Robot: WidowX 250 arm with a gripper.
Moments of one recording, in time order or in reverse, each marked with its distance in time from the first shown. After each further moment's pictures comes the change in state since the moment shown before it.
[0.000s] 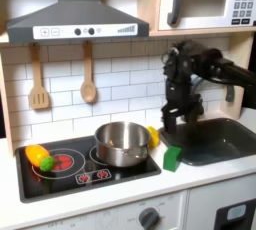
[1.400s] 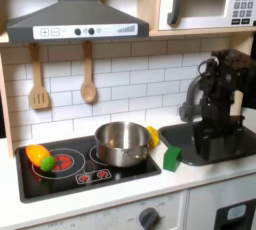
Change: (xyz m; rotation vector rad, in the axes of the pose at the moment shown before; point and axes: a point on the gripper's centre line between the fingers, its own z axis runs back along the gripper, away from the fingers) arm -0.105 0.015 0.013 0.056 0.089 -0.218
